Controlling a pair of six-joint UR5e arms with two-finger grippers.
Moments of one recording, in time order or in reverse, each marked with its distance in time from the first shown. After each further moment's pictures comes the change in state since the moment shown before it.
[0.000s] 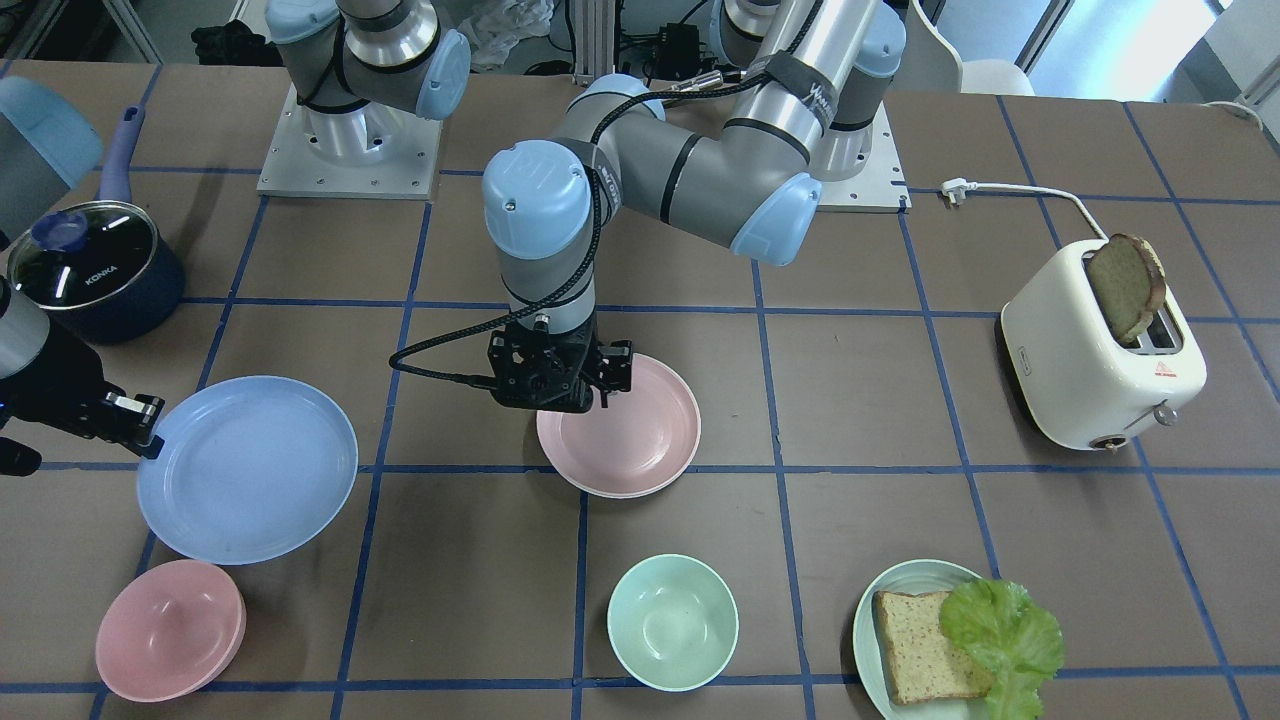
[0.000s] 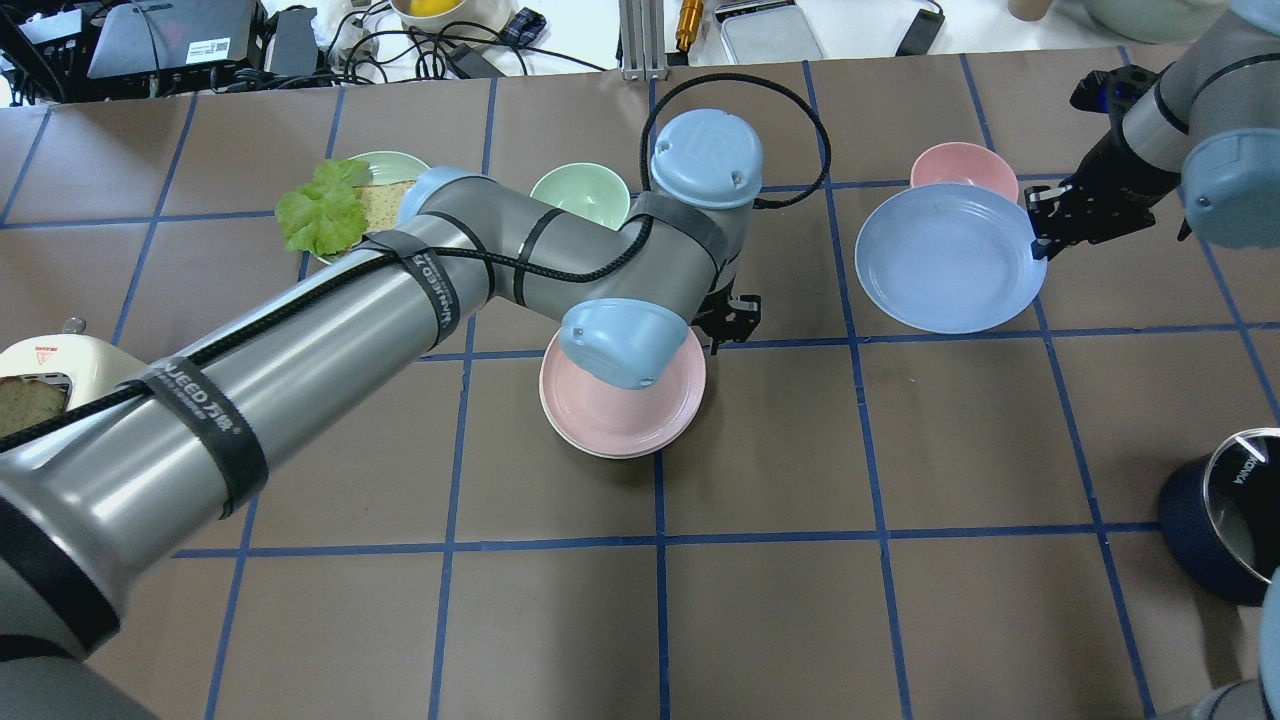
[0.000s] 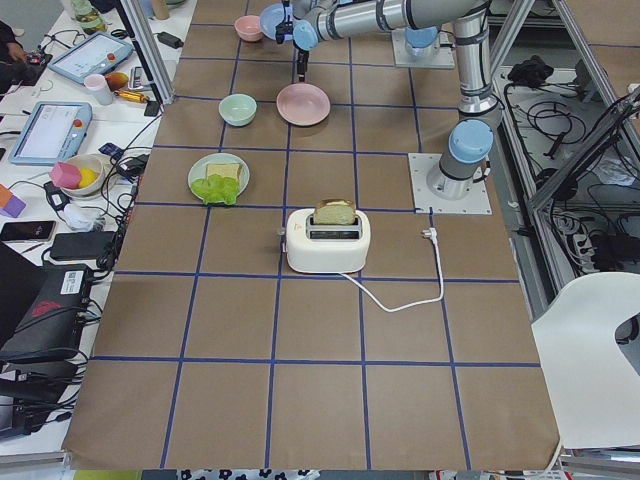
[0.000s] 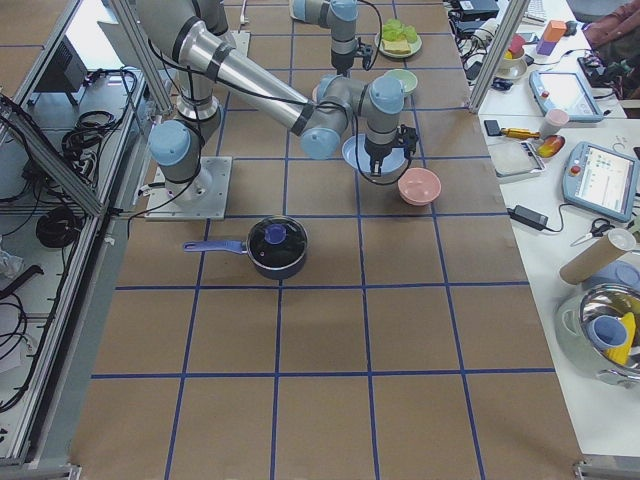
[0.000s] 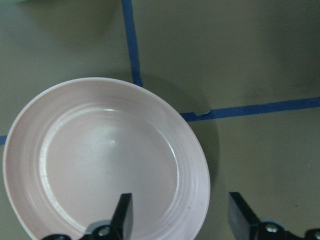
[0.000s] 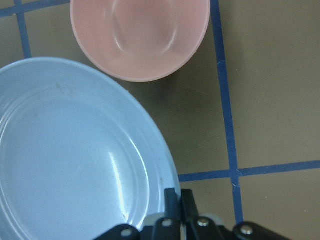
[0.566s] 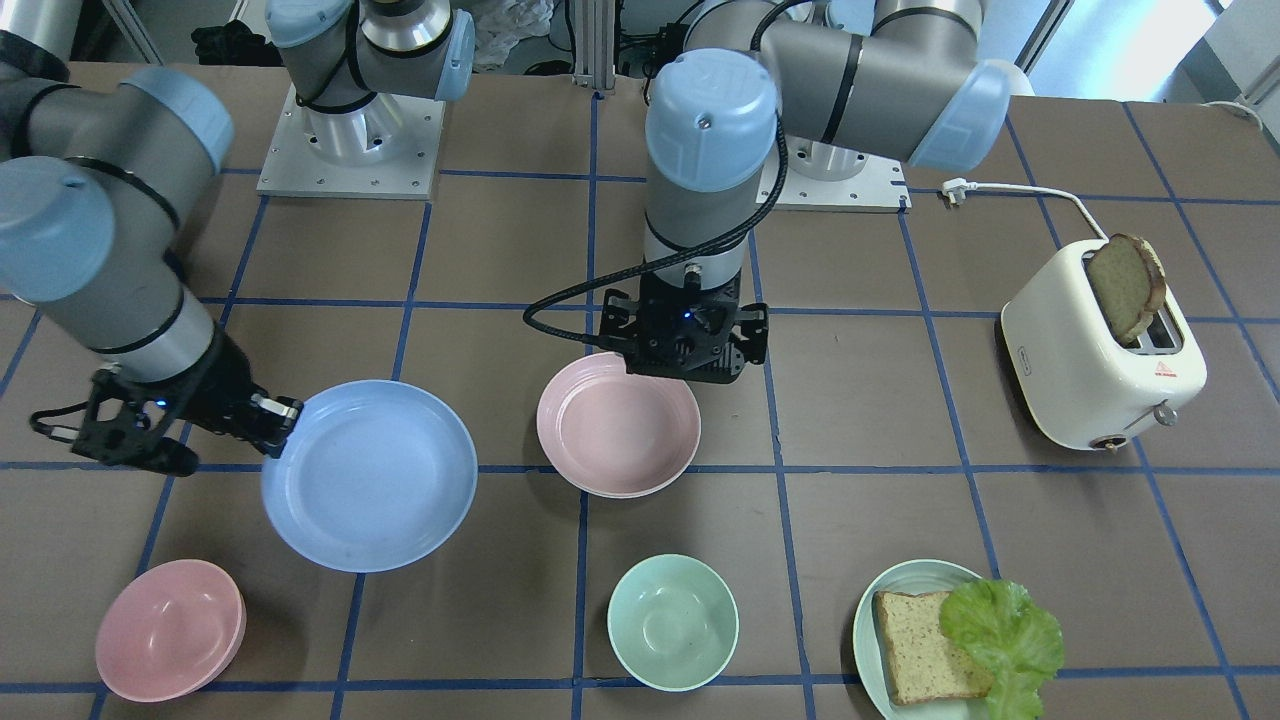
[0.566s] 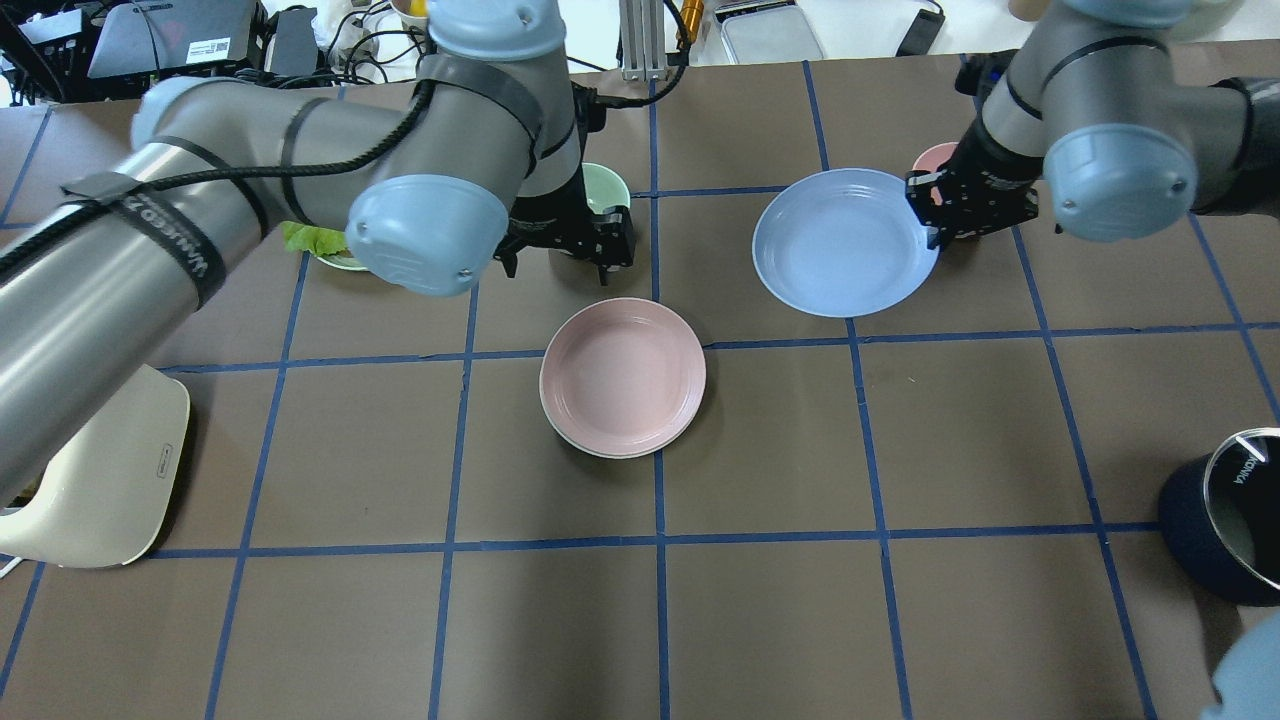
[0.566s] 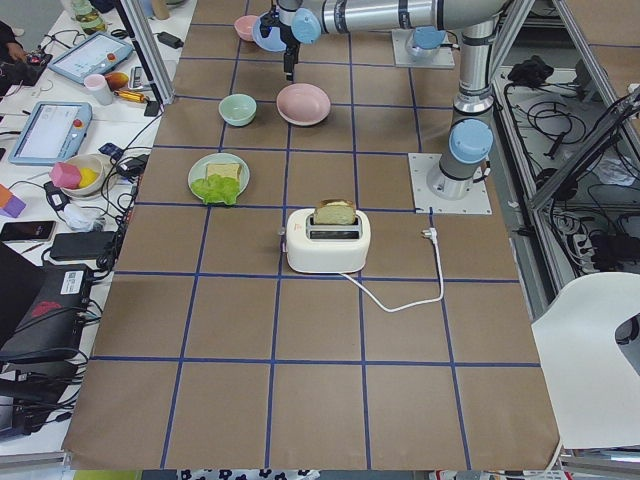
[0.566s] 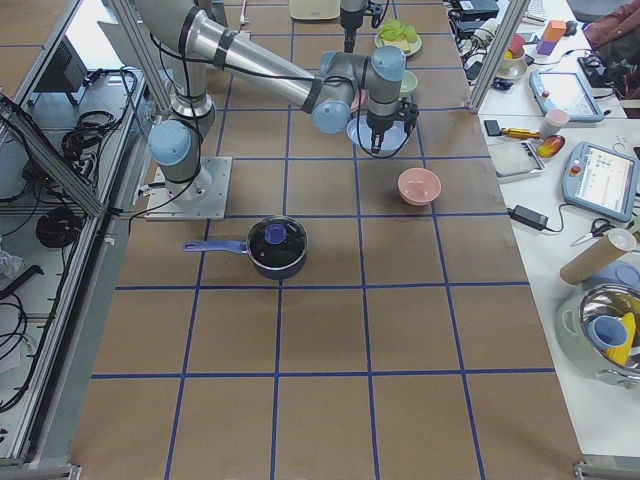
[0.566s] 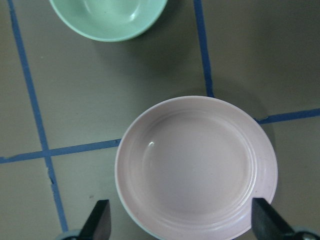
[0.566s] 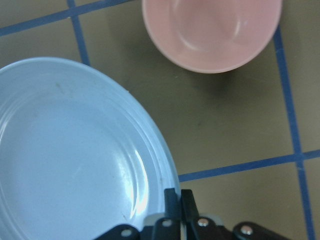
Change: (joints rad) left arm 0.179 0.189 0.001 -0.170 -0.020 0.174; right arm 0.263 -0.008 -0.001 -0.026 -0.046 0.327
